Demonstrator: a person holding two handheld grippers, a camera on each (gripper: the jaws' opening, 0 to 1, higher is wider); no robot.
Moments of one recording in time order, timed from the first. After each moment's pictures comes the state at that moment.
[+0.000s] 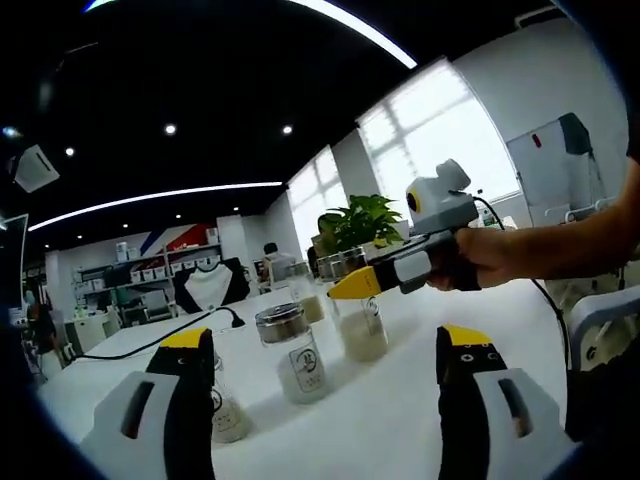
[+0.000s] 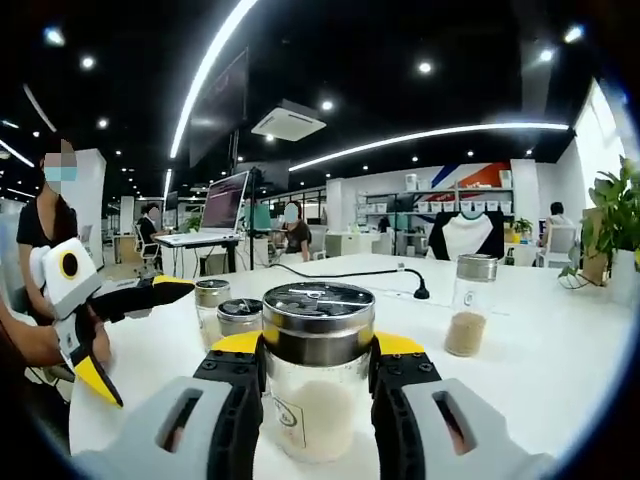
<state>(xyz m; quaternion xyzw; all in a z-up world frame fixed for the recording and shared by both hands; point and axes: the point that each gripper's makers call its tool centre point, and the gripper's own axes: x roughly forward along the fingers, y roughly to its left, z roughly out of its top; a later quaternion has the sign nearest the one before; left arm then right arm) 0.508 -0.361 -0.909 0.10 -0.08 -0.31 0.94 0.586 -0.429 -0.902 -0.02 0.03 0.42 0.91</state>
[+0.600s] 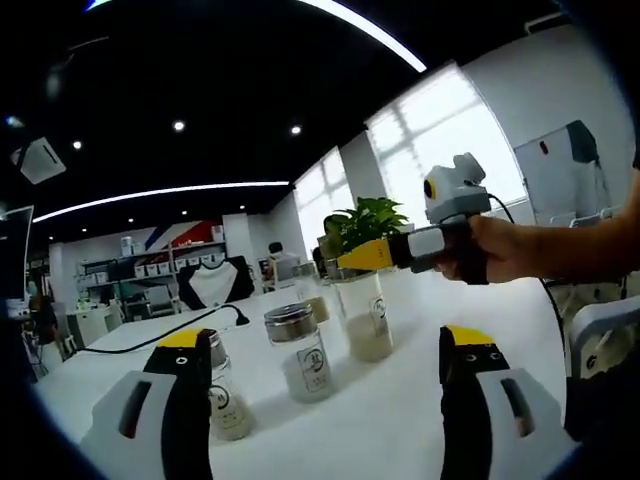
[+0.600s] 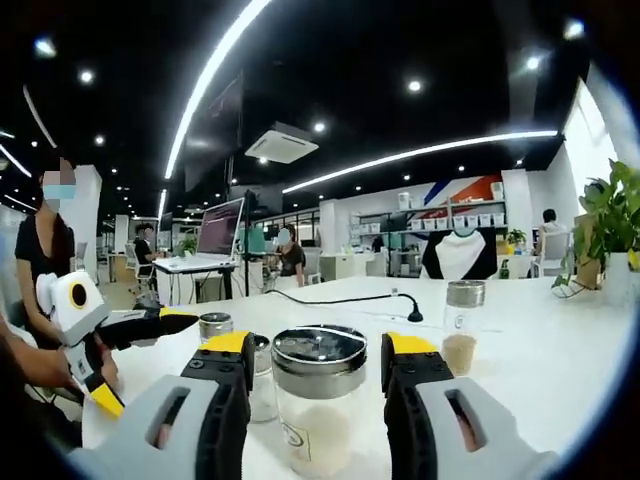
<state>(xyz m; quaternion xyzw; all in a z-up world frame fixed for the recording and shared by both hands) 0.510 -0.356 -0.908 0.09 -0.08 -0.30 0.94 0.588 -0.445 -0.854 0.00 -0.03 0.39 0.92</state>
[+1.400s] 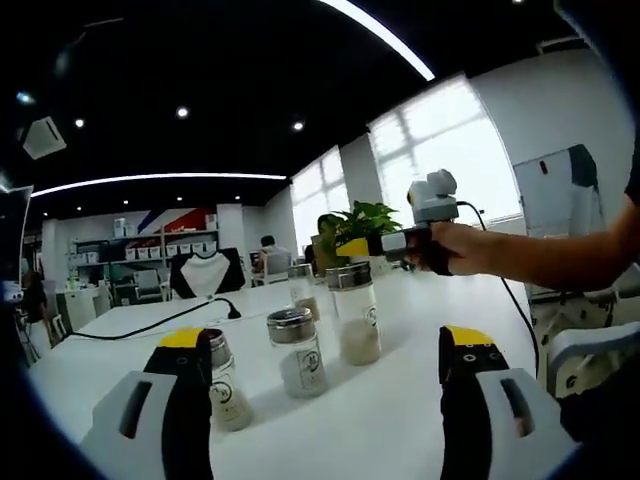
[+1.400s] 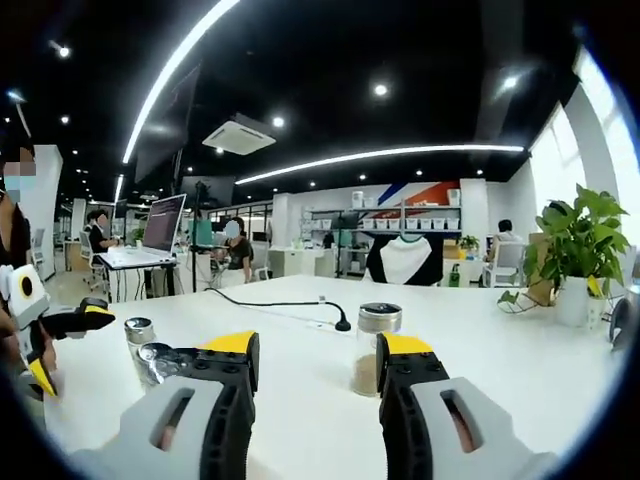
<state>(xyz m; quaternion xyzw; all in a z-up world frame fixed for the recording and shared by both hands) 0.494 -0.346 -0.894 0.05 -0.06 -0.32 0.94 0.643 -0.499 -0.853 -0.02 0.01 0.30 0.95</state>
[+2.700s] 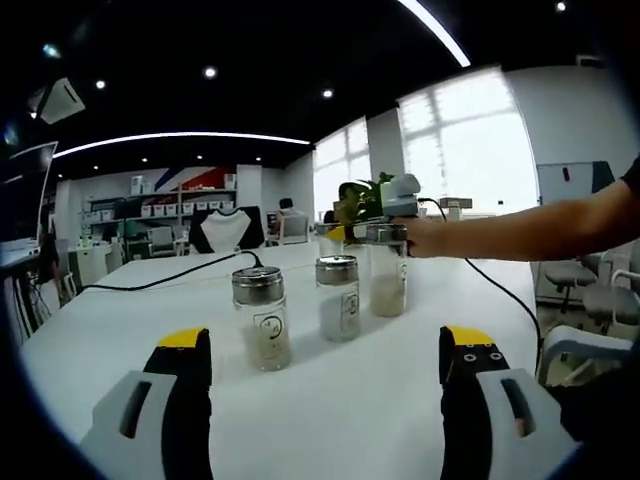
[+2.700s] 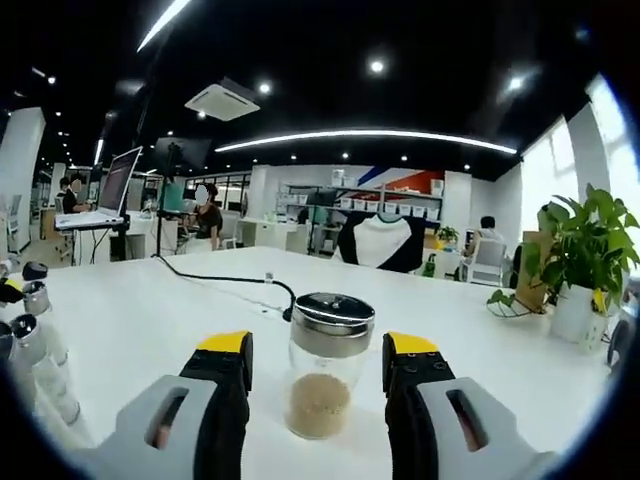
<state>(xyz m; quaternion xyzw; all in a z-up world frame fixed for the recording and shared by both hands) 0.495 -0.293 -0.928 0.02 0.02 -0.29 0.96 0.768 -0.493 -0.885 -0.06 0.04 0.24 0.97</state>
